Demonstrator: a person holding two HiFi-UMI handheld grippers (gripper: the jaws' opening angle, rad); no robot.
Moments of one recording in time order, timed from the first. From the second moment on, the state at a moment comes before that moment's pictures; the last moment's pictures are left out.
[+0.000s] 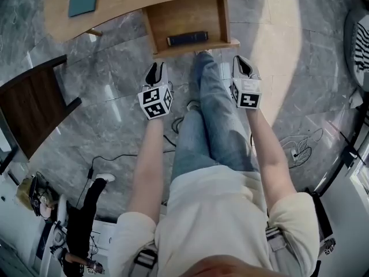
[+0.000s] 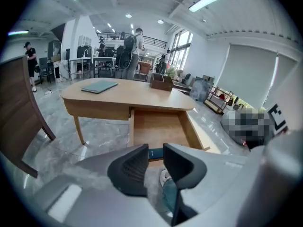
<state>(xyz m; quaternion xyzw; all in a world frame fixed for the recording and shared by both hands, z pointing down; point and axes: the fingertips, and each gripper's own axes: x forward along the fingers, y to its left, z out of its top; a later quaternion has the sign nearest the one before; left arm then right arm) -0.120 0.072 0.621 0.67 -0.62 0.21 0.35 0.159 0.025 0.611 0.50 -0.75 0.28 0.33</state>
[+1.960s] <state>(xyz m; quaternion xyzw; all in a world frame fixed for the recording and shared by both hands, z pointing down) -0.062 0.239 0.270 0.72 -0.63 0.05 0.28 0.078 0.188 0.234 0.35 -0.91 0.16 0.13</state>
